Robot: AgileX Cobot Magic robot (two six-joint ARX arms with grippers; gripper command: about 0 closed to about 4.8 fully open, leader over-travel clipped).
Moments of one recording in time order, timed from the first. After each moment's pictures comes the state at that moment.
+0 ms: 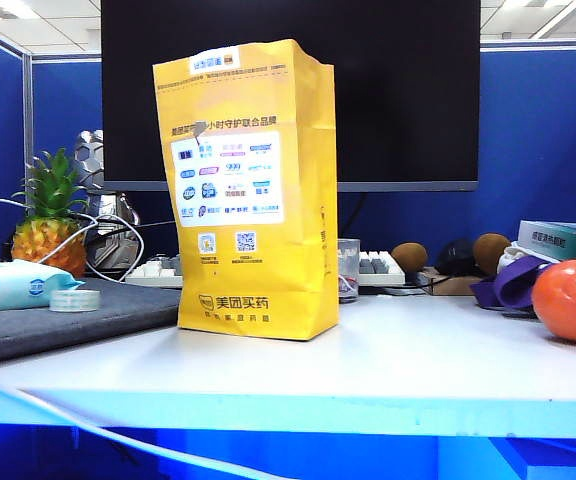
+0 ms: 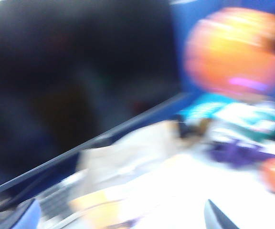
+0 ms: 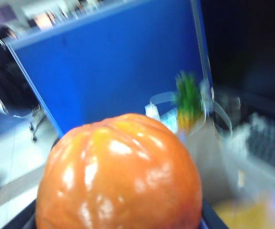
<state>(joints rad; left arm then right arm) -0.68 0.77 0.90 -0.09 -0.09 0.30 0.34 1.20 1.25 -0.07 -0.73 0.24</state>
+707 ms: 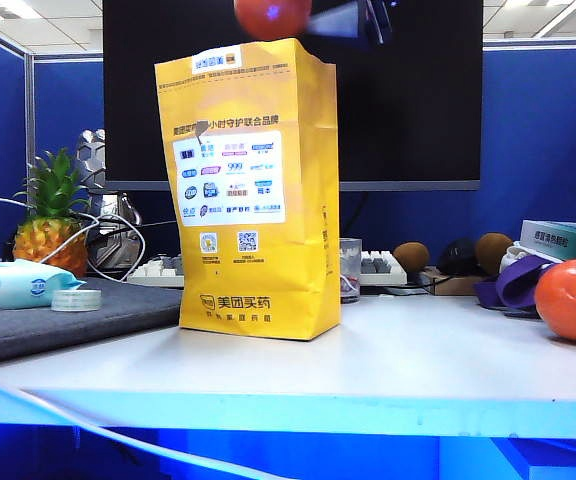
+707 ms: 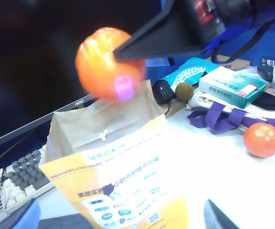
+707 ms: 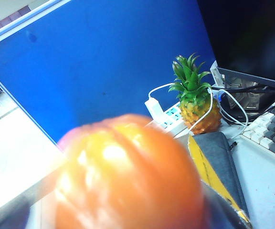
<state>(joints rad) -0.68 0.82 0.89 -0.18 -0.06 0.25 0.36 1.67 1.52 0.06 -0.80 0.36</state>
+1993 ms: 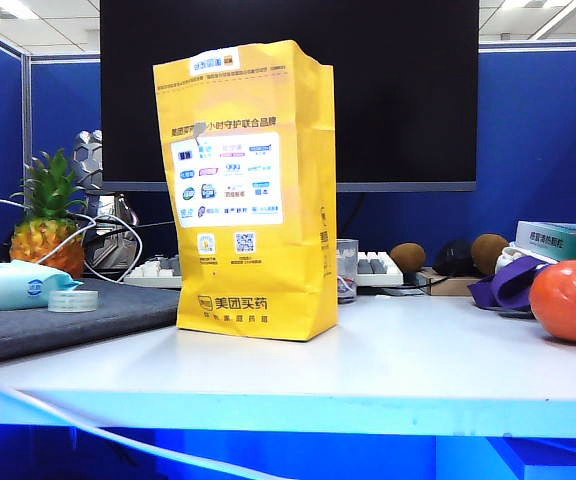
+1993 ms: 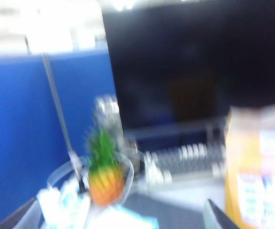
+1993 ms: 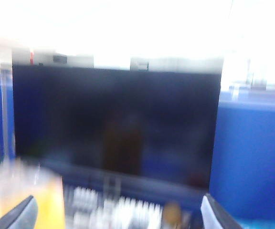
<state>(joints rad) -0.65 0.20 0.56 -0.17 -0.55 0.29 0.26 0.39 0.66 0.07 -0.03 -0.05</state>
